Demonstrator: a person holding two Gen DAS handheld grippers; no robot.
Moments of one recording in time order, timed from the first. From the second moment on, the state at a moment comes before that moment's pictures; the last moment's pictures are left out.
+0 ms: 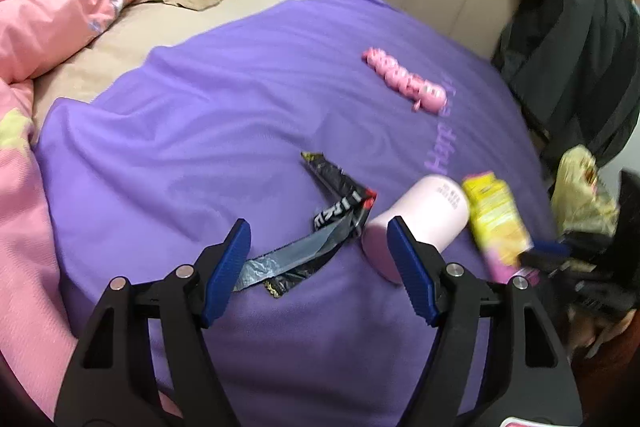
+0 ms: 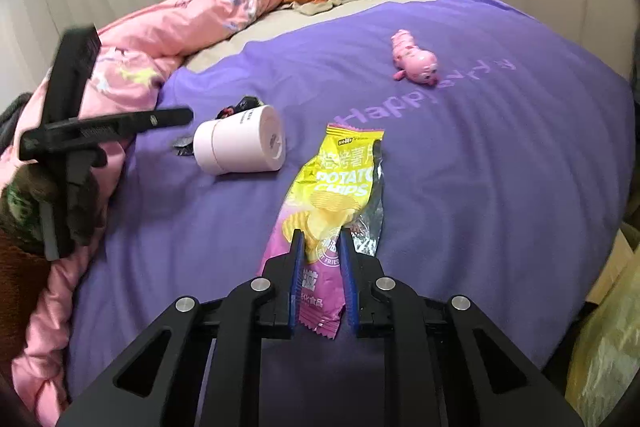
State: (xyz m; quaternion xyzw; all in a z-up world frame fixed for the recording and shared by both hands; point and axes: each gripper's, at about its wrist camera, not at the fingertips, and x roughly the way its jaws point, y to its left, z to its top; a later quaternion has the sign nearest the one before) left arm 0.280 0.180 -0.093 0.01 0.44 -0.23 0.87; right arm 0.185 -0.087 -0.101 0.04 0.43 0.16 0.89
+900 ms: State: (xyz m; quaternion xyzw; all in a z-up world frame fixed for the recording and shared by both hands) left arm 0.257 0.160 -0.065 0.02 0.39 -0.18 0.90; right arm 0.146 -0.105 -0.073 0.02 0.38 0.15 0.91
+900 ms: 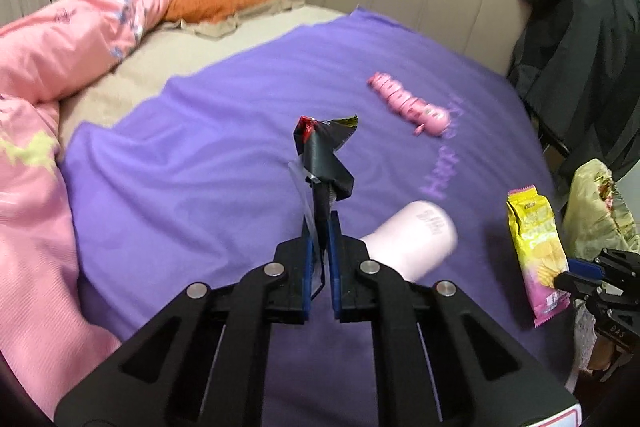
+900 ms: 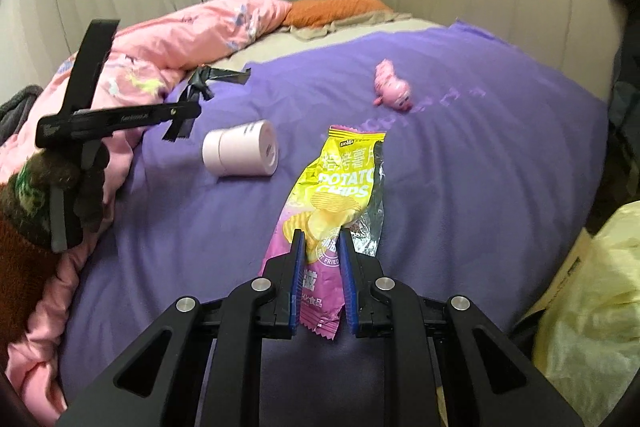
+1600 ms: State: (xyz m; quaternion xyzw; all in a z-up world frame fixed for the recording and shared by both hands) left arm 0.168 0.020 0.045 0.00 0.32 -0.24 0.92; right arm 0.090 -0.232 0.010 0.04 0.29 0.09 0.95
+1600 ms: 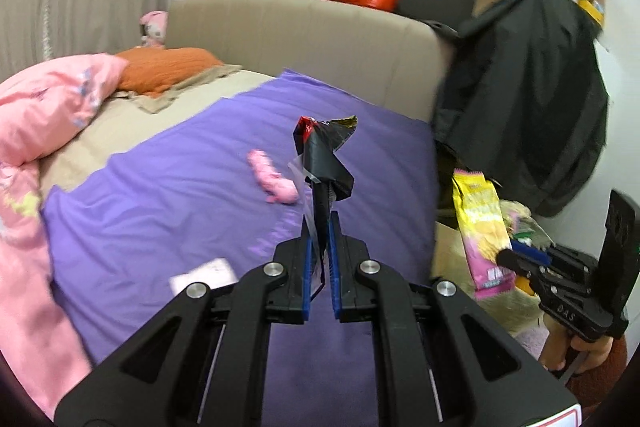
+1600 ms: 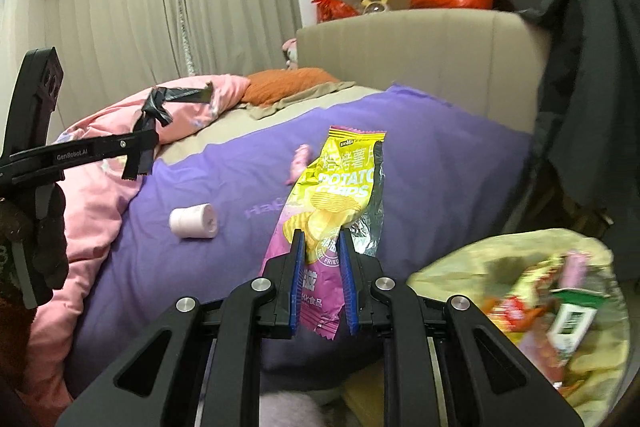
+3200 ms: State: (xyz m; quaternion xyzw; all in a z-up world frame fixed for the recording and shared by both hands) left arm 0.126 -0.288 -0.068 0.11 0.46 -0.43 0.77; right arm 0.005 -0.441 -0.040 0.06 0.34 -0.02 0.94
